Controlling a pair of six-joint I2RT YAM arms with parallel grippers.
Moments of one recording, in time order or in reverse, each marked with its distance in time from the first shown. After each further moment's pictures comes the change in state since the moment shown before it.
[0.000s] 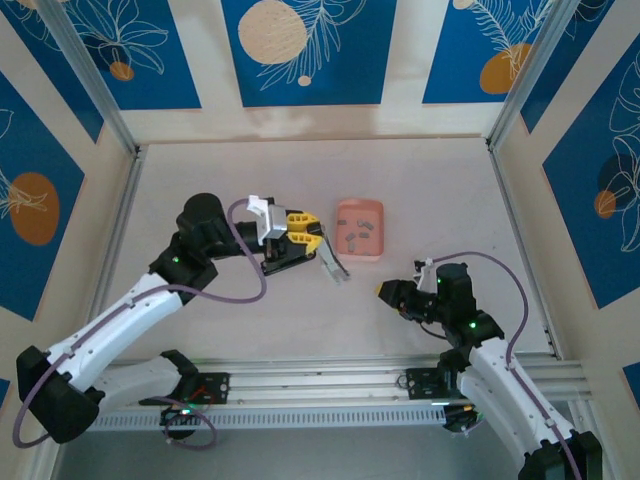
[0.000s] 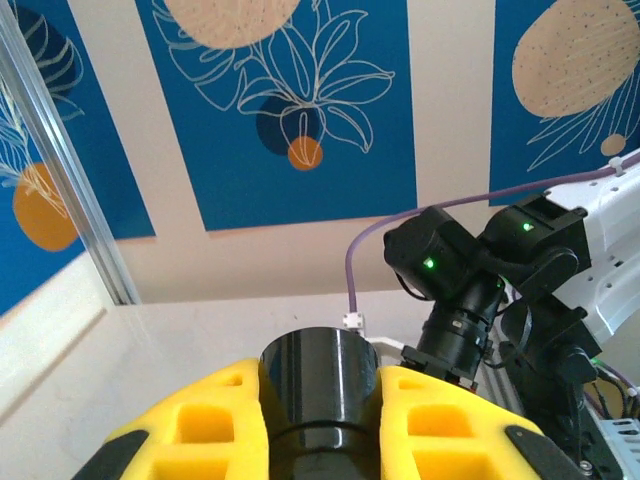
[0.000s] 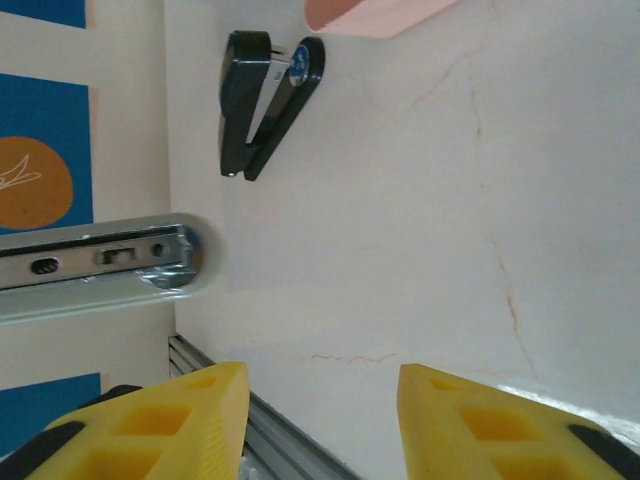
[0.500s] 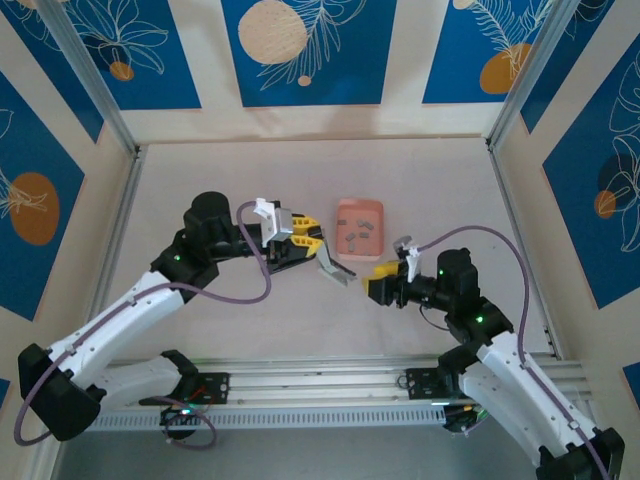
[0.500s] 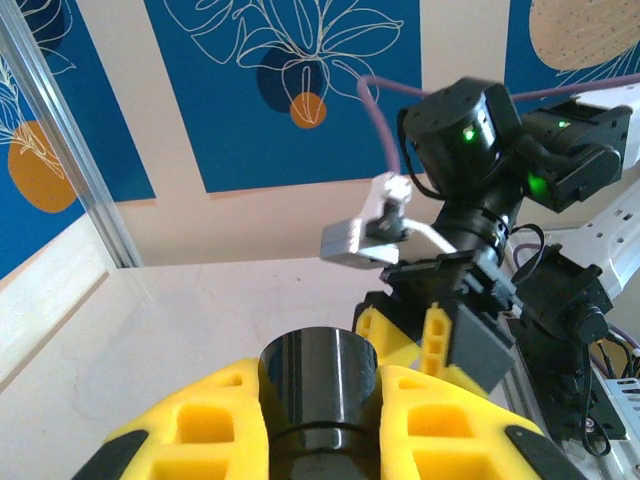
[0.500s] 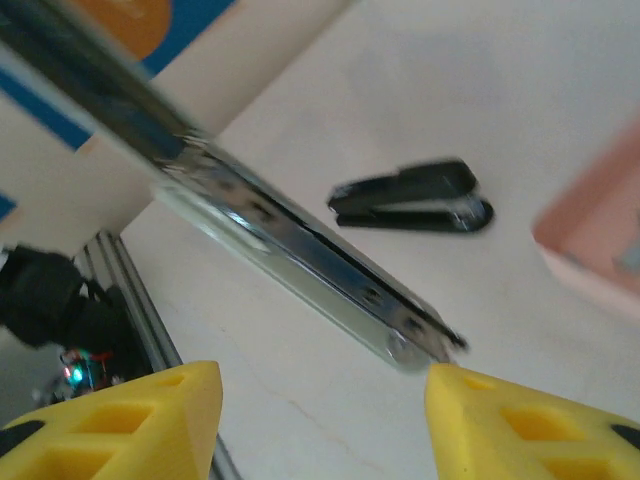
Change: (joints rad) left arm 0.000 0.023 0.004 -0.088 -0.018 0.061; right arm 0.176 0.028 0.217 0.075 0.021 -0.698
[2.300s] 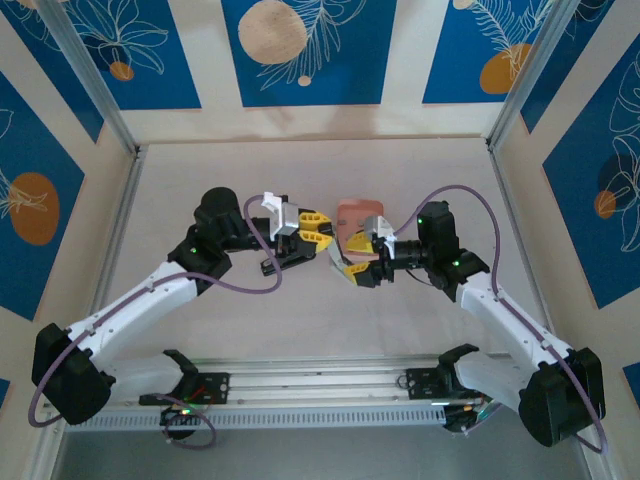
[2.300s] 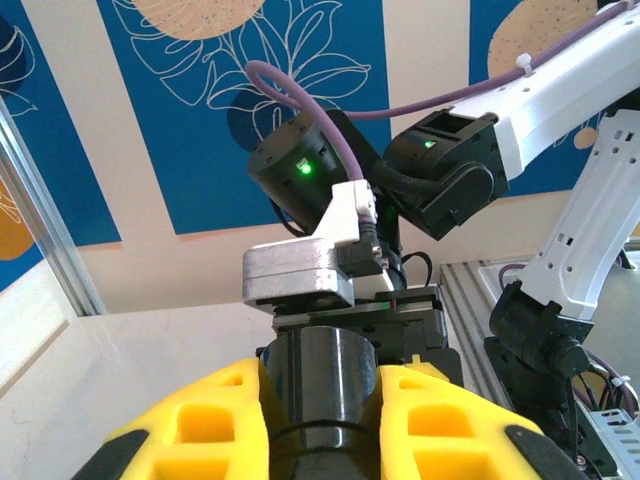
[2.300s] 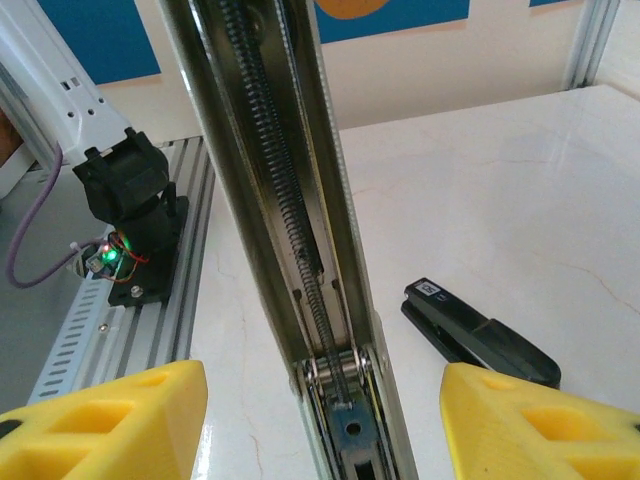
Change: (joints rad) left arm 0.000 0.098 -0.007 0.209 0.106 -0.082; right arm -0.058 0.459 0.257 0.085 -0.421 -0.530
